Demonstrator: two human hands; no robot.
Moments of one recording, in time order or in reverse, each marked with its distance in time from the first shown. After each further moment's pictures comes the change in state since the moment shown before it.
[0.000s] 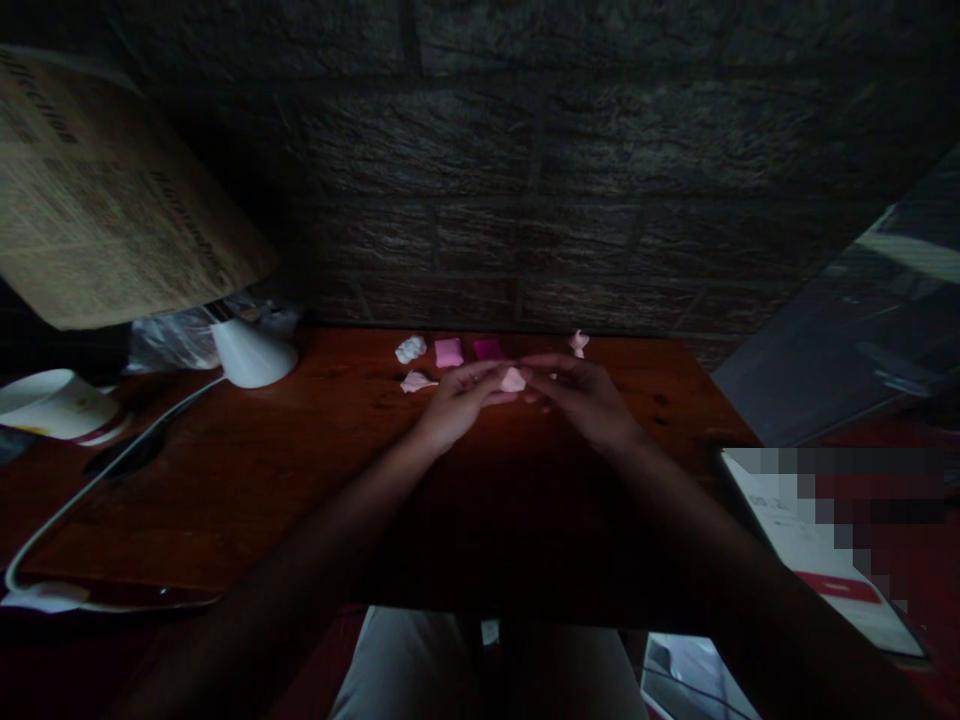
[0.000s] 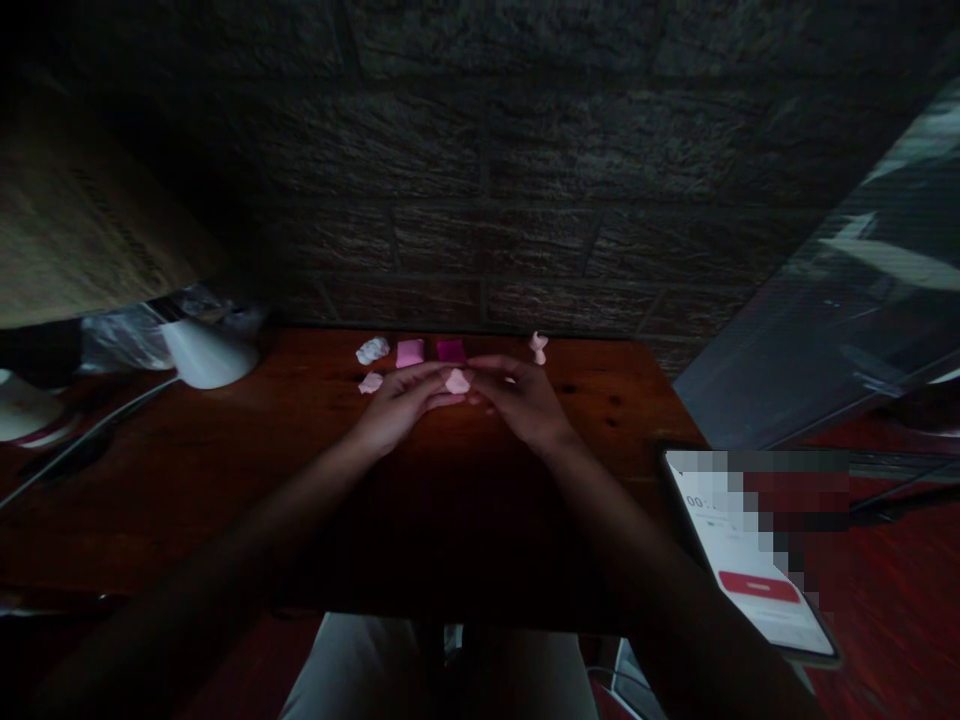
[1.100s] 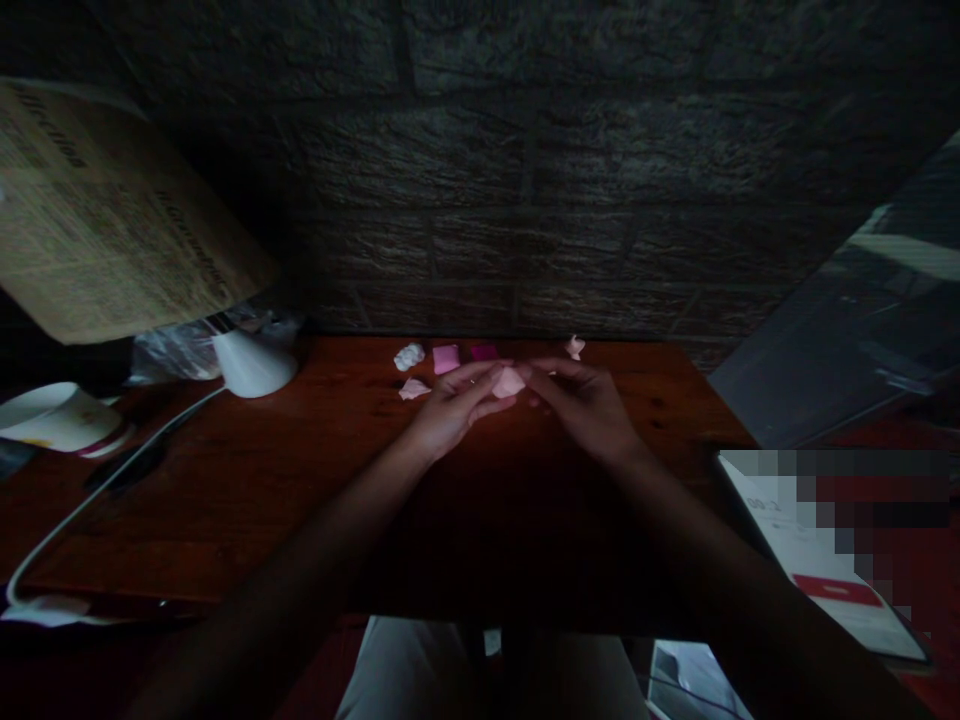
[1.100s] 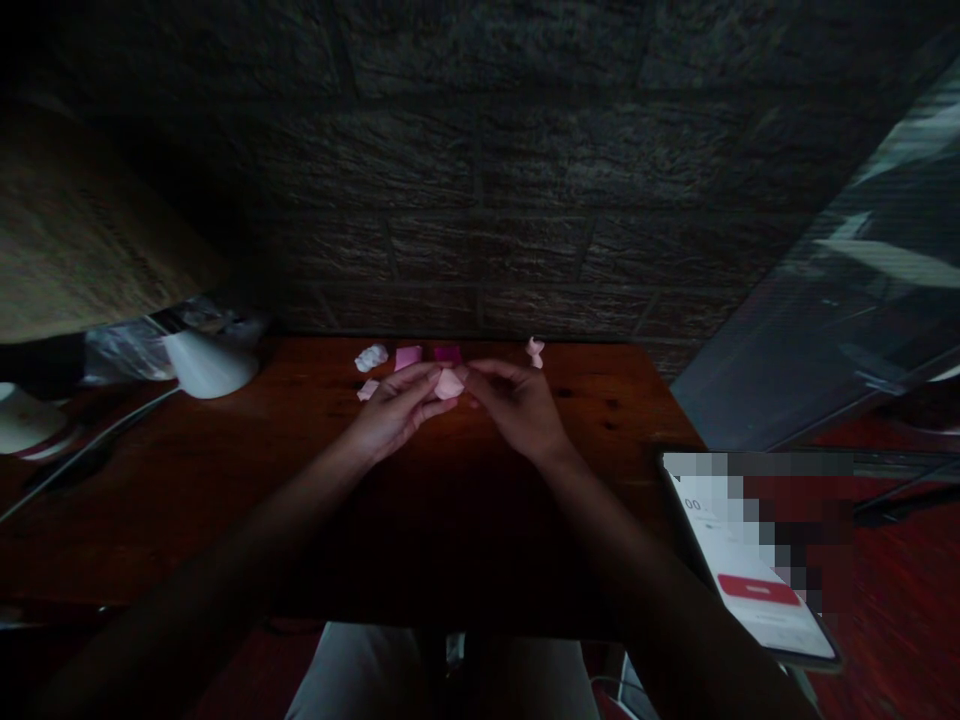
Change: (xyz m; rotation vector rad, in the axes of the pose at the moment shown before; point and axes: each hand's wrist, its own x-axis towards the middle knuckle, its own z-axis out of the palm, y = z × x) left_hand -0.003 0.012 0.001 -0.112 -0.042 -0.032; right_hand -0.008 -0.013 0.007 -0.049 0.061 -0.164
